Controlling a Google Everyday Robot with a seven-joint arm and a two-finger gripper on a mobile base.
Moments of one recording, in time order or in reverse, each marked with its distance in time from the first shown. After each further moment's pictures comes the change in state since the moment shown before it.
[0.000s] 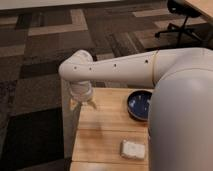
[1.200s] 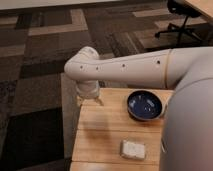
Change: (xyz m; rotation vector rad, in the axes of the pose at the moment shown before) arm -0.006 -0.052 -0.029 0.032 -0.104 0.115
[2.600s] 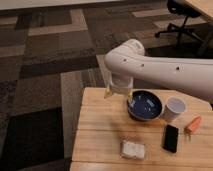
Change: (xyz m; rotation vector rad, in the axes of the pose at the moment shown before) arm -0.023 -0.145 -0.021 -0.016 -0.032 0.144
